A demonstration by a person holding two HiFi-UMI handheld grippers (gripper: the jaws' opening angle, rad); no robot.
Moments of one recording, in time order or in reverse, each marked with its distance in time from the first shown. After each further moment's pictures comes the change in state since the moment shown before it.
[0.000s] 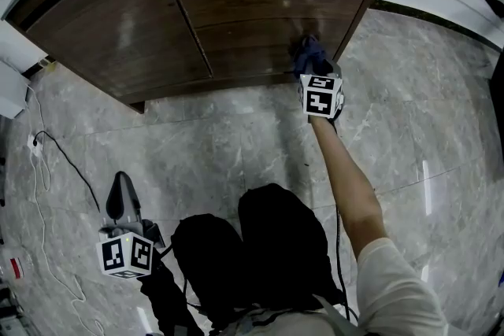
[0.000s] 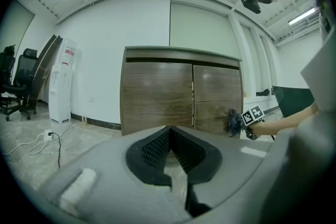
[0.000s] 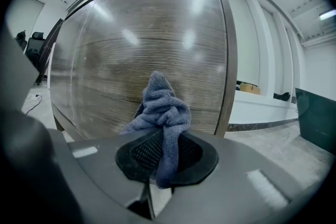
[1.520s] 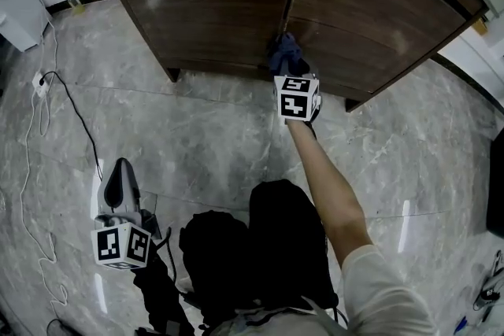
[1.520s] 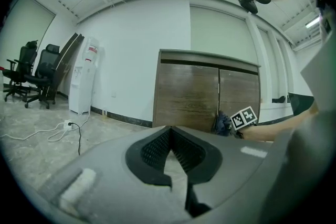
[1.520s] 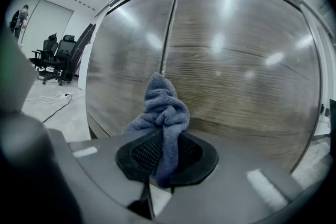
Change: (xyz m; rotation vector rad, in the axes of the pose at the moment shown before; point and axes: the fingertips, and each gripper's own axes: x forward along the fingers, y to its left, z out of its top) left arm -0.057 0.105 -0.029 -0.100 -0.022 0.146; right arm 0.007 0.248 0.049 -0.132 -0.057 0.263
